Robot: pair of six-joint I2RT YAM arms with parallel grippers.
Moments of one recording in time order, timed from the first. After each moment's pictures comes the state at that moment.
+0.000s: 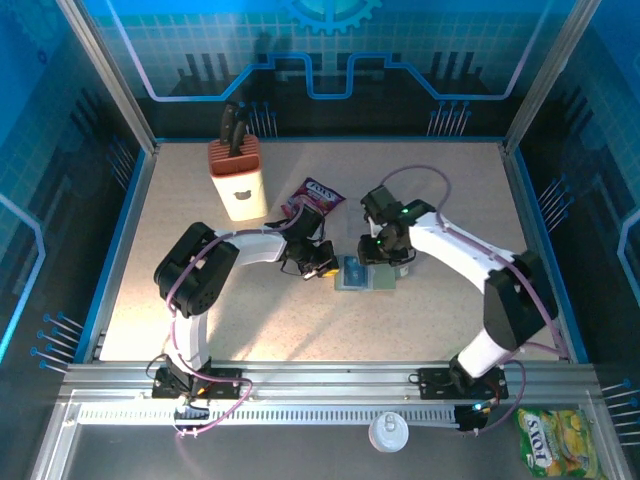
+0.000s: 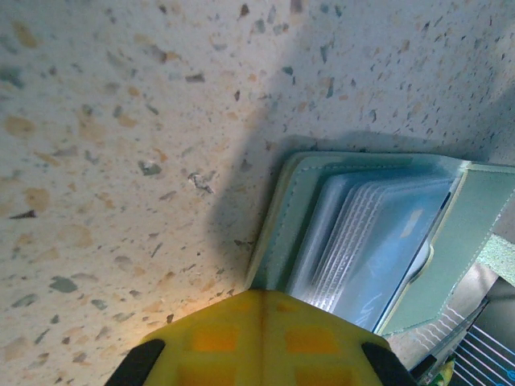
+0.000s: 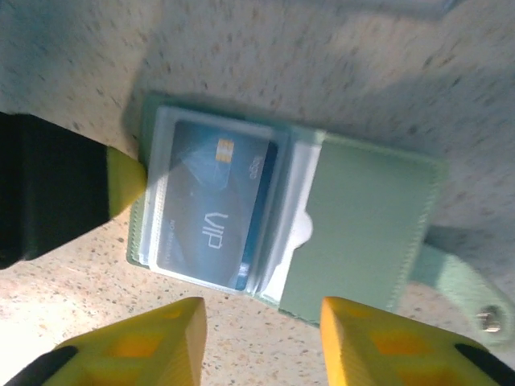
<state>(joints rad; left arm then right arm) -0.58 1.94 1.10 -0.26 0.48 -1.01 0.56 1.62 1.20 -0.89 -0.05 0.43</state>
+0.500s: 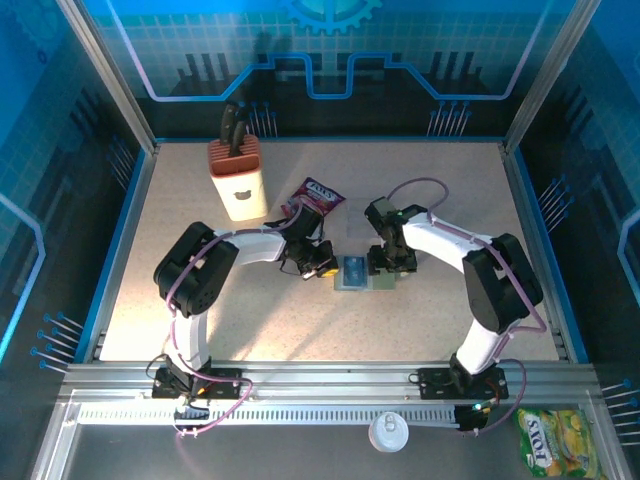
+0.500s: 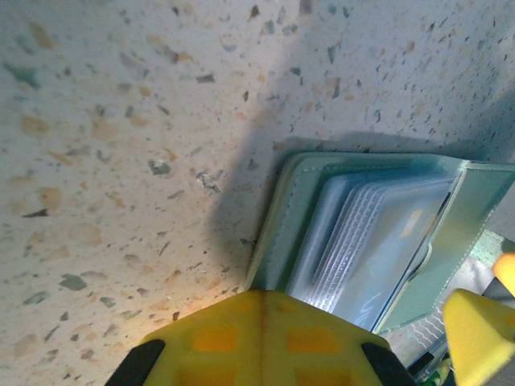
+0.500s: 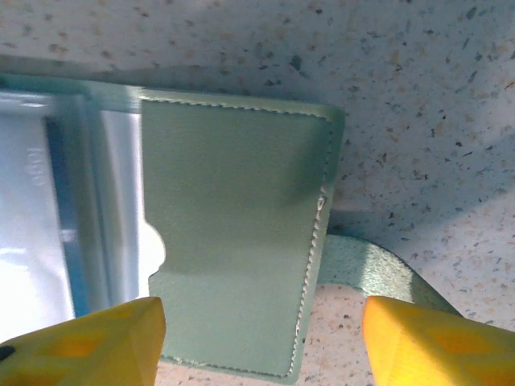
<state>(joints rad) -0.57 1.94 1.10 -0.26 0.49 -1.01 0.50 1.74 1.13 -0.90 0.05 0.47</state>
